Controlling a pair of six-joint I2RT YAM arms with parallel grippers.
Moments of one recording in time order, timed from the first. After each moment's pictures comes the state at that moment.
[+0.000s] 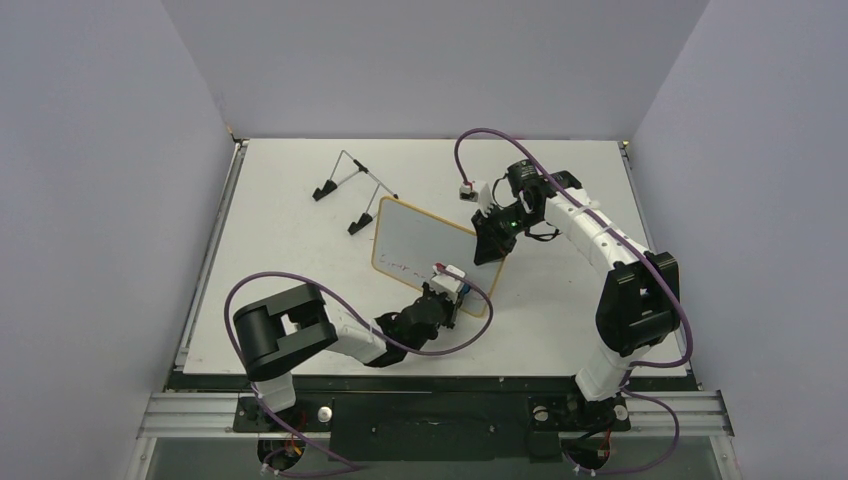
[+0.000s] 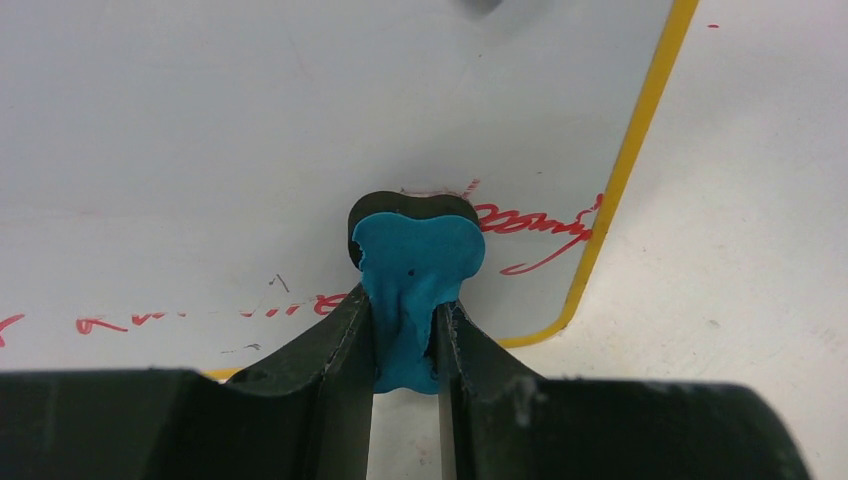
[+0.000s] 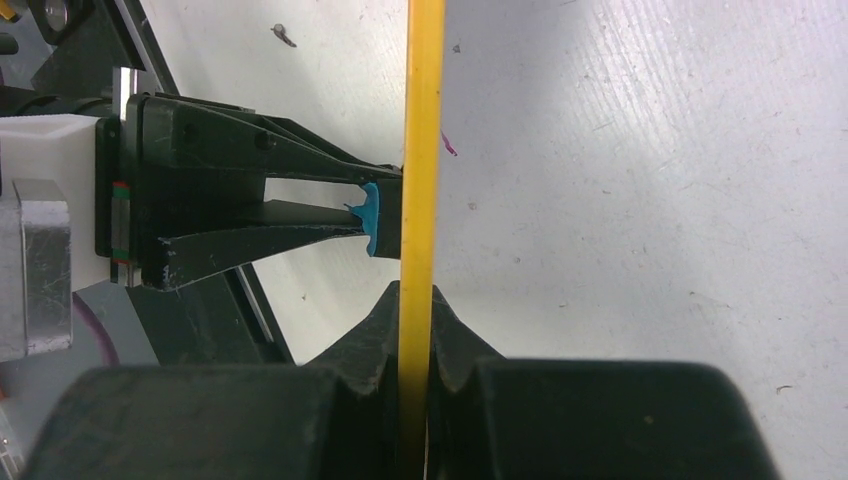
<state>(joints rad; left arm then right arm) -1.16 1.77 0.63 0.84 -0.51 -0.25 0.35 1.71 1.44 -1.03 -0.72 -0.56</state>
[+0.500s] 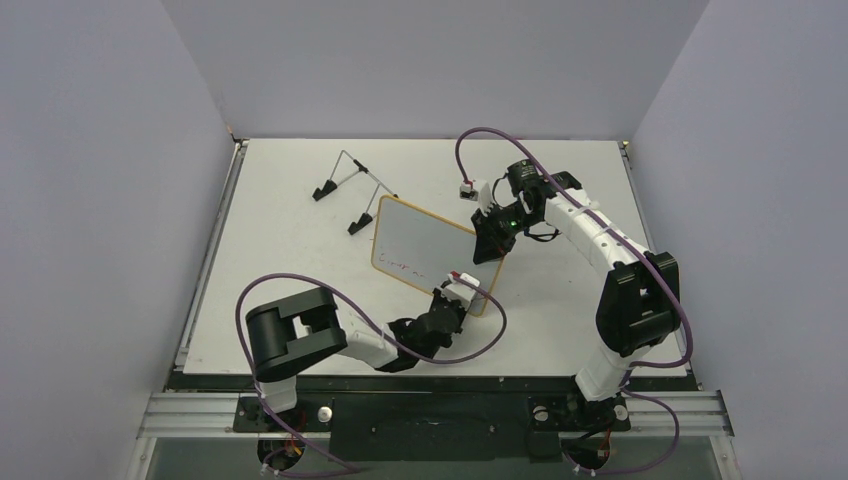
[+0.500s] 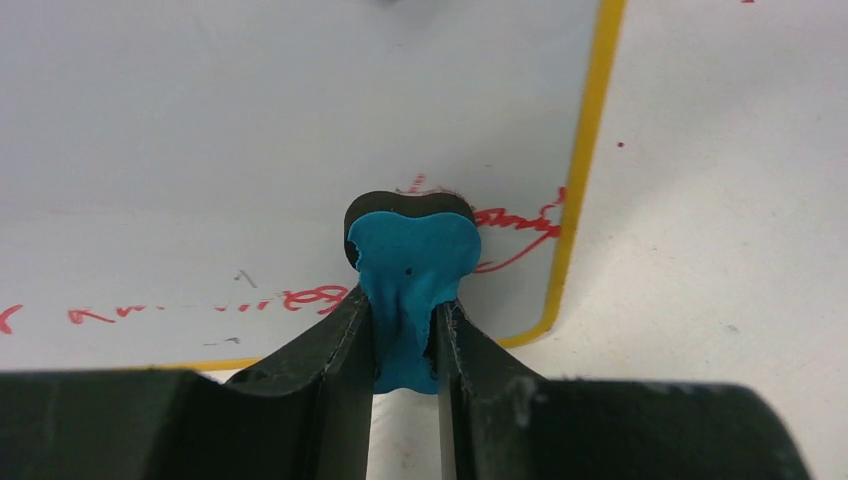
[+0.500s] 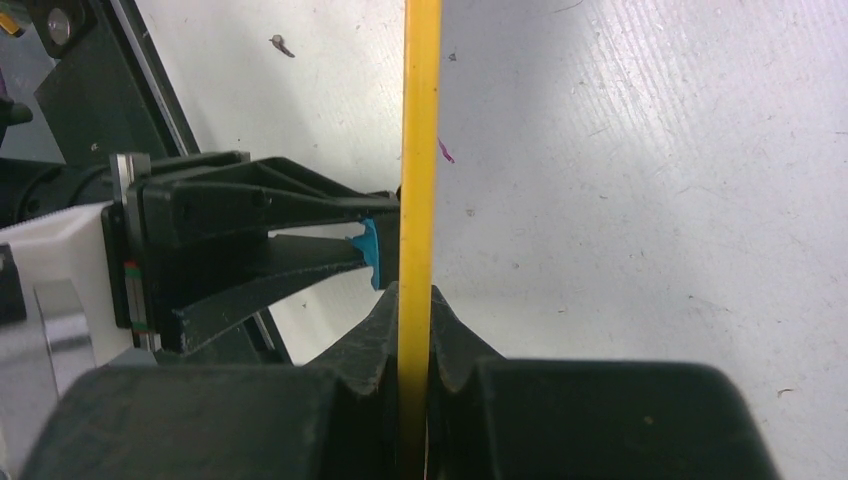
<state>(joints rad) -1.23 1.81 0.69 0.78 -0.65 -0.20 0.35 1.71 1.43 -1.00 -0.73 -0.53</state>
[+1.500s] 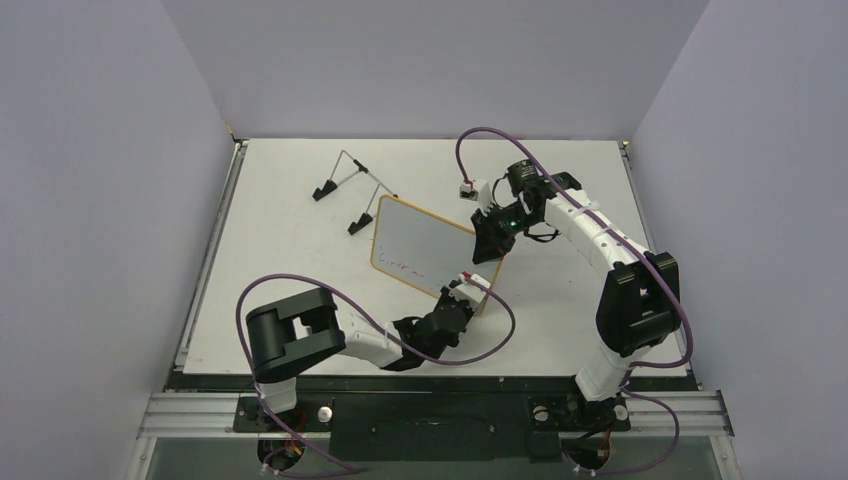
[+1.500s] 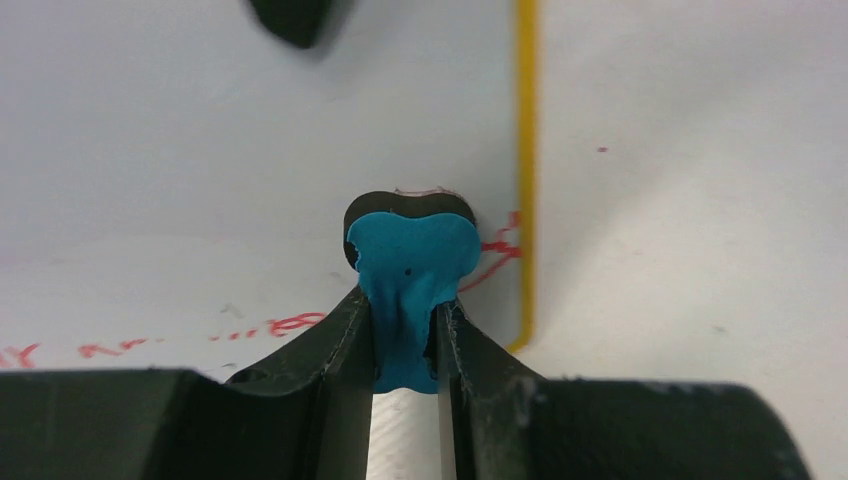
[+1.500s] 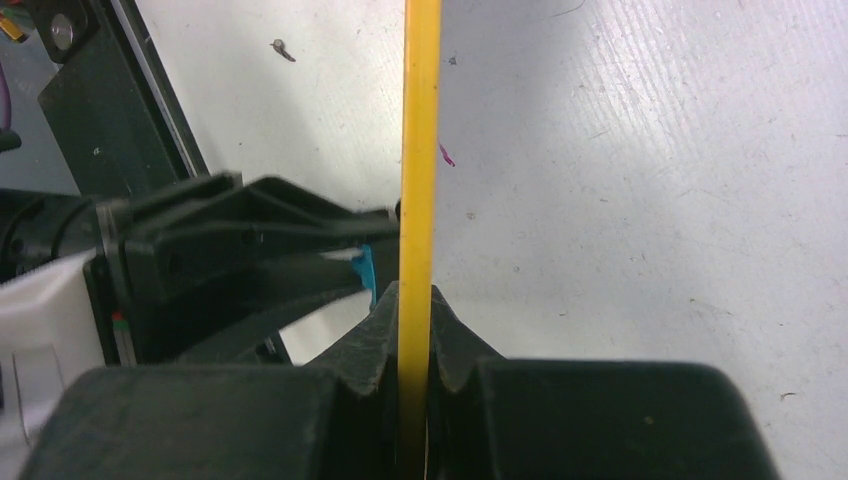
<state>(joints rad) -1.25 1.81 0.74 0.71 -0.69 -0.13 0.35 1.71 1.43 -0.99 -0.73 -0.52</state>
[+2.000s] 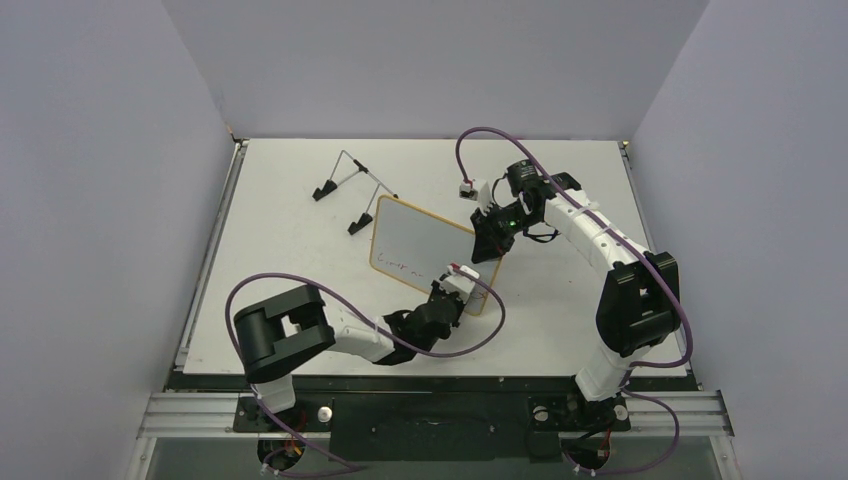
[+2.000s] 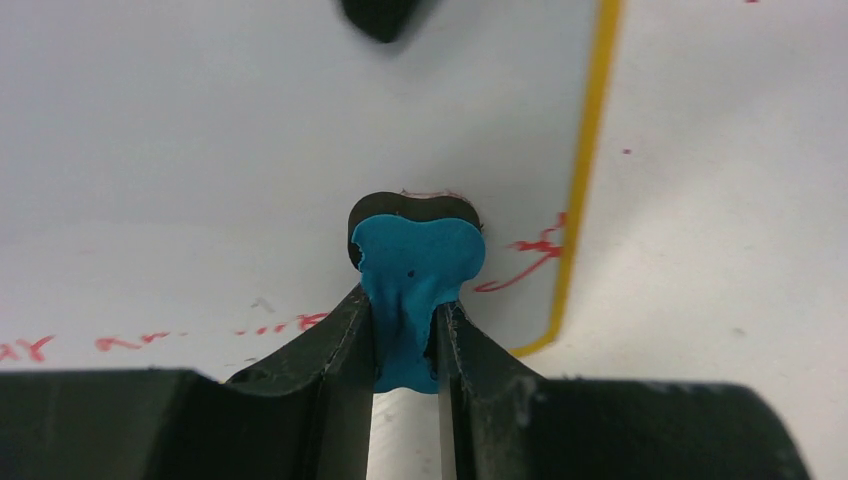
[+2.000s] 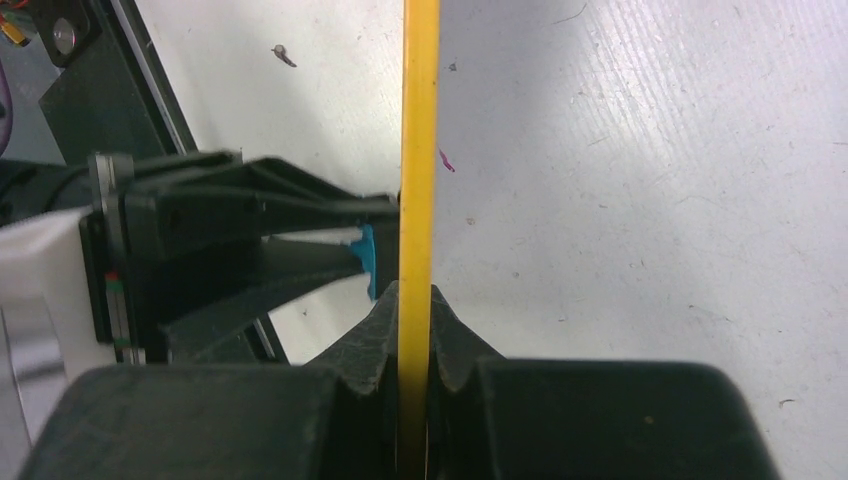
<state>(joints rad) -1.22 1.79 0.74 0.70 -0.61 -0.16 0.35 1.71 1.42 -0.98 -0.74 -0.52</state>
